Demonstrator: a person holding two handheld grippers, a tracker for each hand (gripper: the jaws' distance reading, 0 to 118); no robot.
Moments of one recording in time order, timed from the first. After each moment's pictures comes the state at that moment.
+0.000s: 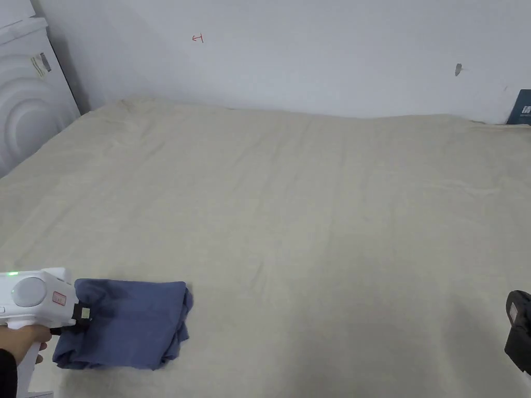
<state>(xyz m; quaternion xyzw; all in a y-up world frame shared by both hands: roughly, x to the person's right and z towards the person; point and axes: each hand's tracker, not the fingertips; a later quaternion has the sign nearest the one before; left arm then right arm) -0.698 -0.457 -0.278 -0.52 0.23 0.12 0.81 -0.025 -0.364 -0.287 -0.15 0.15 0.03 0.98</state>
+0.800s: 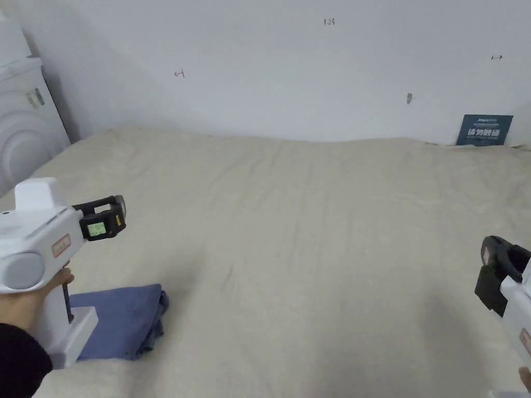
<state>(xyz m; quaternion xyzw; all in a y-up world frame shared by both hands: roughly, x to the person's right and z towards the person) -0.515 -0.259 -0.214 -0.09 0.22 0.02 0.97 -0.005 -0.297 -0.276 -0.06 0.14 0.03 0.99</state>
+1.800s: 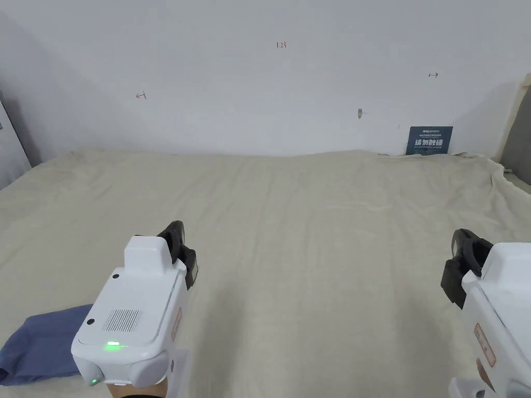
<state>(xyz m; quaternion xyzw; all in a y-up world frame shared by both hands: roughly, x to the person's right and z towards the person) -0.320 -0.322 -0.210 0.01 0.13 -0.02 0.99 0.036 -0.340 -0.309 -0.02 0.09 0.02 1.00</state>
